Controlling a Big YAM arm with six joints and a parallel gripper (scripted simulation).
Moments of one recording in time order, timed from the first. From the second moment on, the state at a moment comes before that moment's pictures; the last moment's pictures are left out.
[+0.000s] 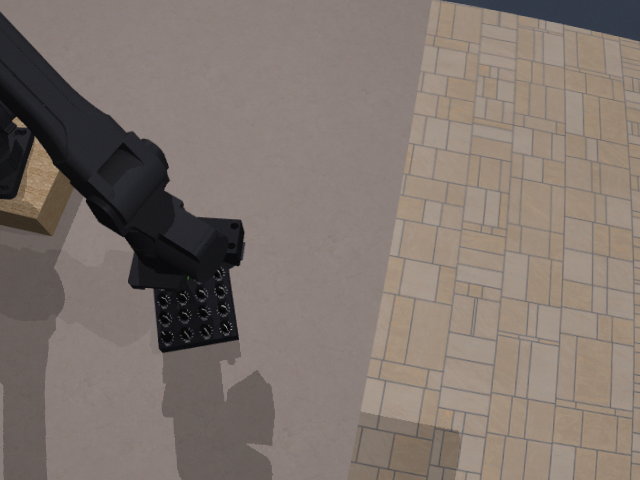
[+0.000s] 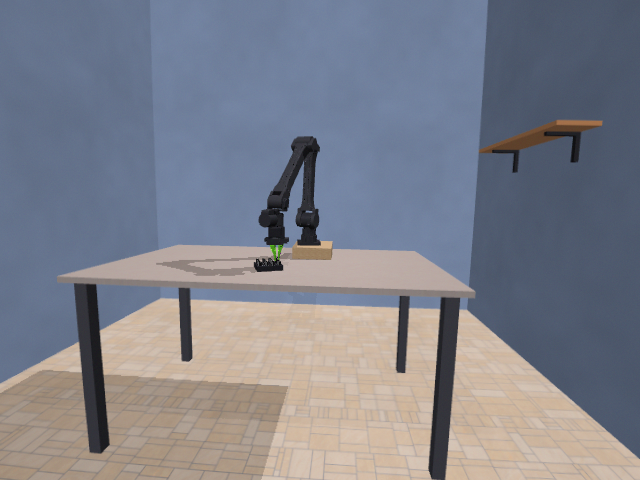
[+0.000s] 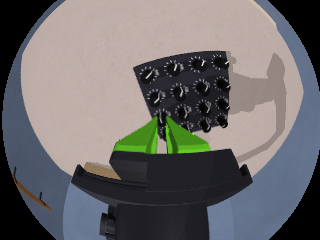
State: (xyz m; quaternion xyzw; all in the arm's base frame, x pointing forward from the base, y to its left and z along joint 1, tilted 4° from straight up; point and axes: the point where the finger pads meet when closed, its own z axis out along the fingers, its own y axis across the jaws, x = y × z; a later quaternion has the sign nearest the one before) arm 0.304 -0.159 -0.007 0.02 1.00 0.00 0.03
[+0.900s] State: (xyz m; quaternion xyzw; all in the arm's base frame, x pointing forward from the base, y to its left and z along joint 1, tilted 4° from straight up) arm 0.304 -0.159 -0.007 0.04 1.00 0.00 0.03
